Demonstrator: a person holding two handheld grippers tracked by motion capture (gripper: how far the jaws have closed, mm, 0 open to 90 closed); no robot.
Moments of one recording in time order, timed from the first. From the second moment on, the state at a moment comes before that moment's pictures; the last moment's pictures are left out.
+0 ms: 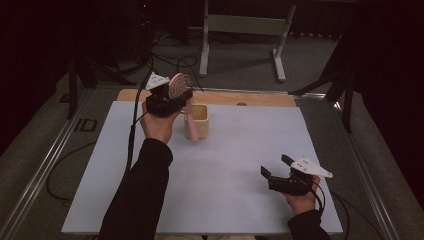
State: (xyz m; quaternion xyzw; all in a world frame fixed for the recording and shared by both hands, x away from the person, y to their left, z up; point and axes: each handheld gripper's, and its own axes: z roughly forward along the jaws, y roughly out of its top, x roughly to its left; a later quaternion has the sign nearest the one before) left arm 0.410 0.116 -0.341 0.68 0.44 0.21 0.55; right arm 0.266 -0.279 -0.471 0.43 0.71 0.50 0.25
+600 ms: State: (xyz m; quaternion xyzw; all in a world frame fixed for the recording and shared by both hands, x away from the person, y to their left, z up) left arm 0.427 0.114 -0.326 0.65 0.46 0.23 0.55; right arm 0.268 -0.282 -0.471 0.44 0.71 0.50 0.25
